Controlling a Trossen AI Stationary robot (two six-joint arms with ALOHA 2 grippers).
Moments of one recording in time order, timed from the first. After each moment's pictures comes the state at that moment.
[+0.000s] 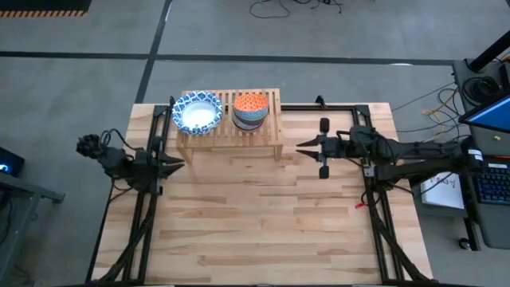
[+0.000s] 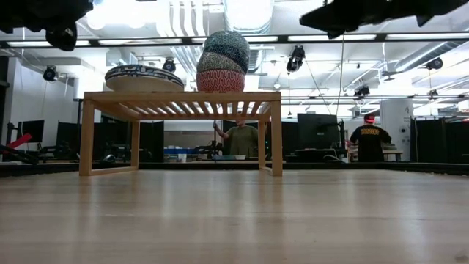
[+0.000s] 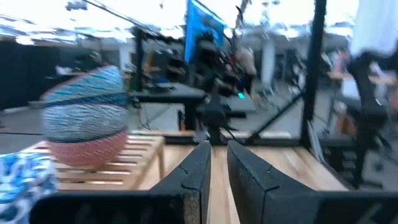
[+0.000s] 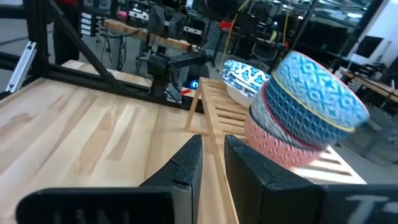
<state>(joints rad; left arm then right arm) -0.53 0.00 0.30 -0.15 -0.60 0.07 -0.14 0.89 0.62 0.18 -0.09 -0.30</state>
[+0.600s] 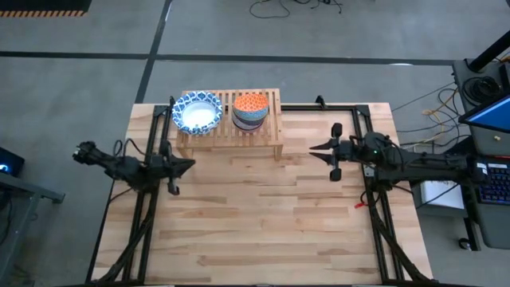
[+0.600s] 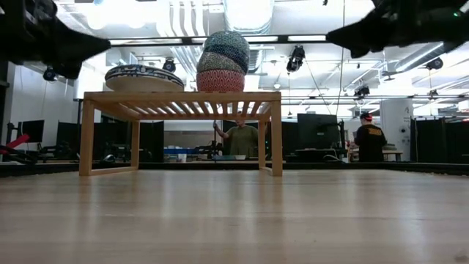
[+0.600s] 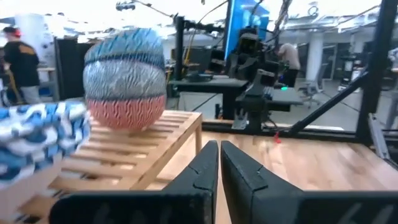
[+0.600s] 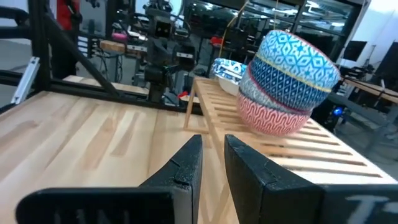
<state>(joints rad) -0.41 0.00 0.08 0.08 -0.67 0.08 -0.22 0.64 0.36 0.28 -0.16 -0.23</state>
